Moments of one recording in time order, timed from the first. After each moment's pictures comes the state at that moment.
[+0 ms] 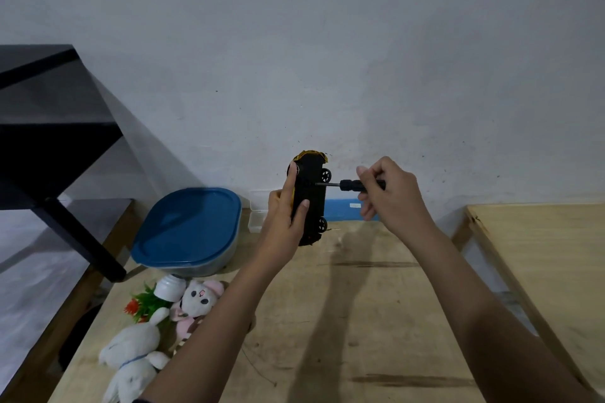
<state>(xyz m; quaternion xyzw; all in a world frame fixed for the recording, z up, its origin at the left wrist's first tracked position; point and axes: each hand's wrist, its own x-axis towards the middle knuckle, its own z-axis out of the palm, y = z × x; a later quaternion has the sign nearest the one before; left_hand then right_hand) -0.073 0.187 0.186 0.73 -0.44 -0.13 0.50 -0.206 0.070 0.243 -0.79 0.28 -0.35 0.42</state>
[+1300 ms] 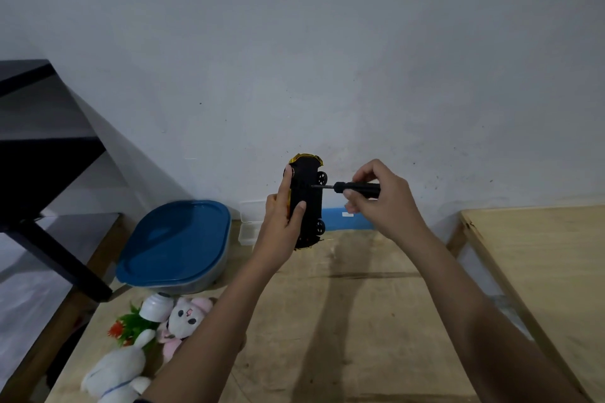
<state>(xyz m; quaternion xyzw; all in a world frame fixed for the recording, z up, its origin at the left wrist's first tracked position) -0.068 0.156 0.189 0.73 -0.42 -0.17 0.51 -0.204 0.046 0.239 -0.78 0.27 -0.36 0.43</state>
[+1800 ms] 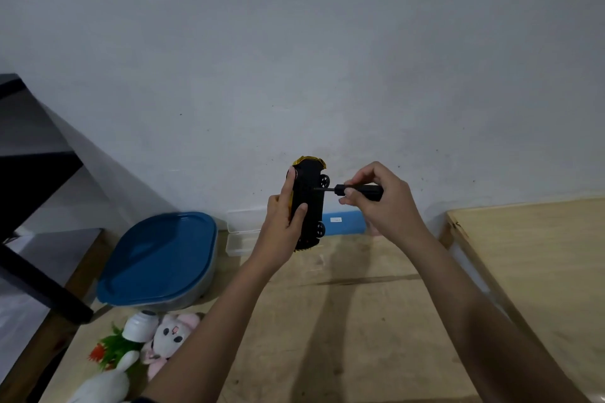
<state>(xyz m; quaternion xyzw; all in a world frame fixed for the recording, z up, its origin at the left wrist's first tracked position) -0.070 0.129 0.187 0.73 -0.46 -0.17 0.49 -0.218 0.030 0.241 -0.75 0.26 -0.38 0.47</state>
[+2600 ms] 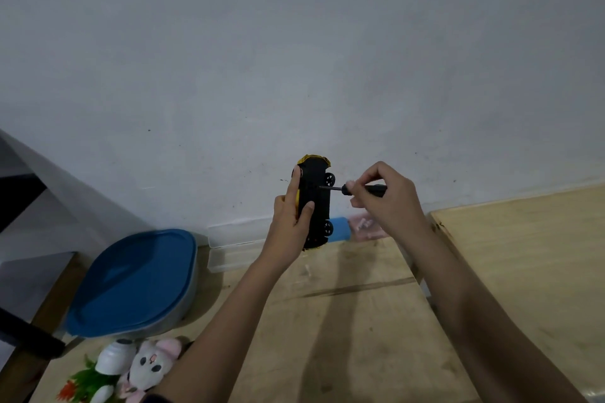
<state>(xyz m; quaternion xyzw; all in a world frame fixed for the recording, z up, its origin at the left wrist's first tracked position) -0.087 0.077 0.185 0.70 -0.48 -0.17 0.50 -0.238 -0.003 0.245 -0.74 0.34 -0.41 0.42</state>
